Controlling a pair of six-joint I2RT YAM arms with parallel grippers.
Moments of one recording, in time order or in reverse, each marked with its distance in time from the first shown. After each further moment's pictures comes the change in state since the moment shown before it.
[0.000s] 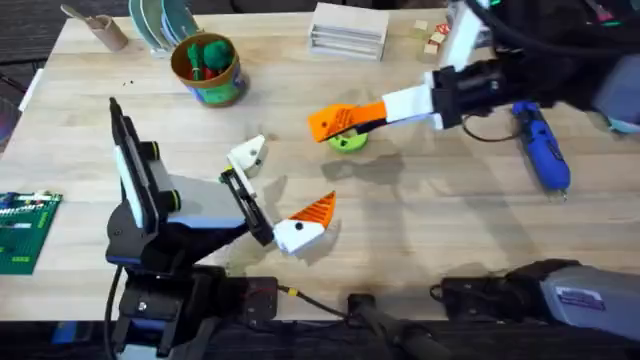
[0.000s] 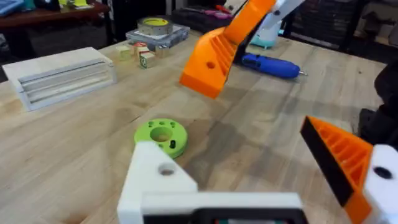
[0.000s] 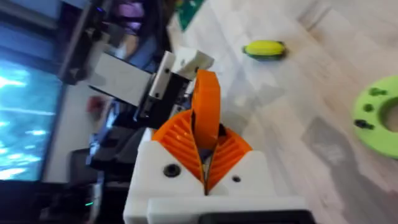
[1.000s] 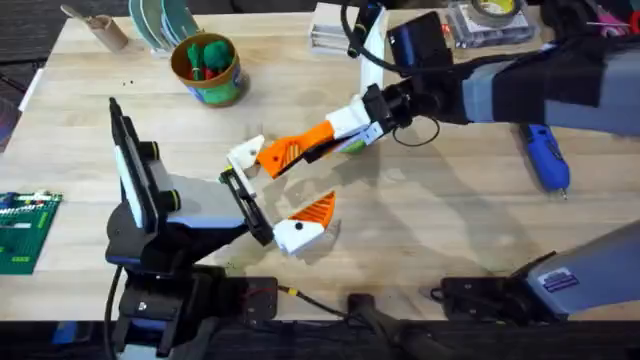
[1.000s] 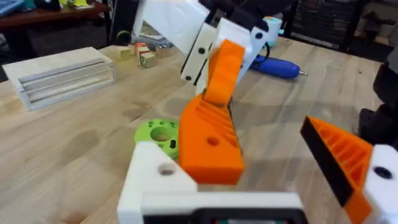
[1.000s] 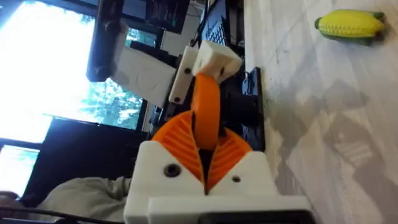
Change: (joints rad) left arm 0.000 0.000 0.000 0.000 0.002 0.000; right arm 0.202 0.365 -0.003 0.535 -0.311 0.408
